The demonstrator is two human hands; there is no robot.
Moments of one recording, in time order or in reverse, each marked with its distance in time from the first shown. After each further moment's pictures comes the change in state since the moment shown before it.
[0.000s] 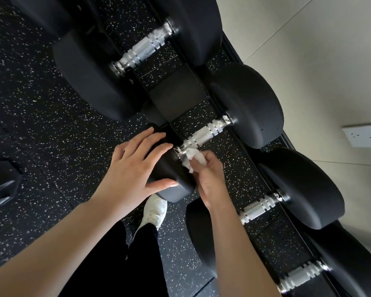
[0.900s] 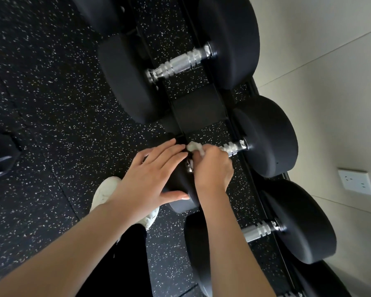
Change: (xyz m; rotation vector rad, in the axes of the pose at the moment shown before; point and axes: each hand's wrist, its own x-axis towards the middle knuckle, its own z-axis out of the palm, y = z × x) left_hand 0.000 0.001 0.000 -0.095 0.068 -0.042; right_hand 0.000 -0.055 0.058 -1.432 0.277 -0.358
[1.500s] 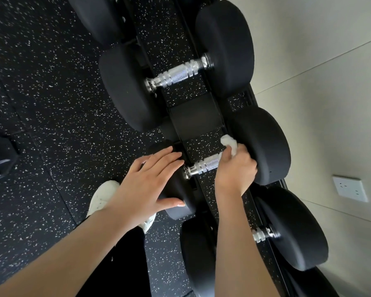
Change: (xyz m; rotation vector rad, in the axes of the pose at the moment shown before) left_hand -0.001 -0.003 -0.001 -0.014 -0.018 0.013; right_hand 0.024 0.030 -0.021 0.134 0.346 0.152
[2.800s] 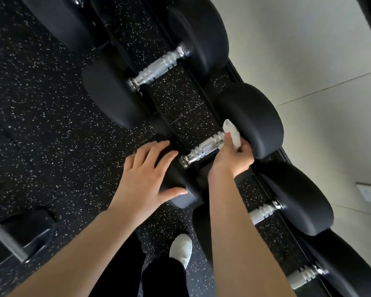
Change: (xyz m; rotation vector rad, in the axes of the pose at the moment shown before) left_hand 0.098 -0.146 -0.121 0.094 0.008 -0.022; right_hand 0.069 -0.201 0.040 1.012 0.259 0.725
